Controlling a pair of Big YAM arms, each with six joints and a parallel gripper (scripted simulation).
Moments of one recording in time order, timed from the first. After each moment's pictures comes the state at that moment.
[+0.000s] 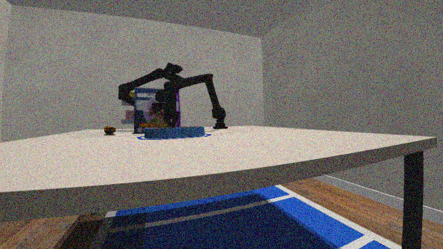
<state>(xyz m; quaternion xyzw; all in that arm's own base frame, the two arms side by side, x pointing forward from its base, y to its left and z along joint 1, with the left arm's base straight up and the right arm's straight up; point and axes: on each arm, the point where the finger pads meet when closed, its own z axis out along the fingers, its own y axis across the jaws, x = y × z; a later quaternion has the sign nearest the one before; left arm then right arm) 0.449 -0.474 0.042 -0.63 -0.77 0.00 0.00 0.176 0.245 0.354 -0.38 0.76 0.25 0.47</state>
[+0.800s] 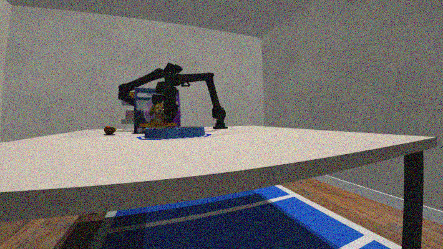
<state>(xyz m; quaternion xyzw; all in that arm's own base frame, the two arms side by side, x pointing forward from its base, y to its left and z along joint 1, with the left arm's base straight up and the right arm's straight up) 0.450 -0.479 0.083 -0.63 -0.77 0.00 -0.03 0.176 0.245 0.354 -0.38 0.76 0.25 0.47</state>
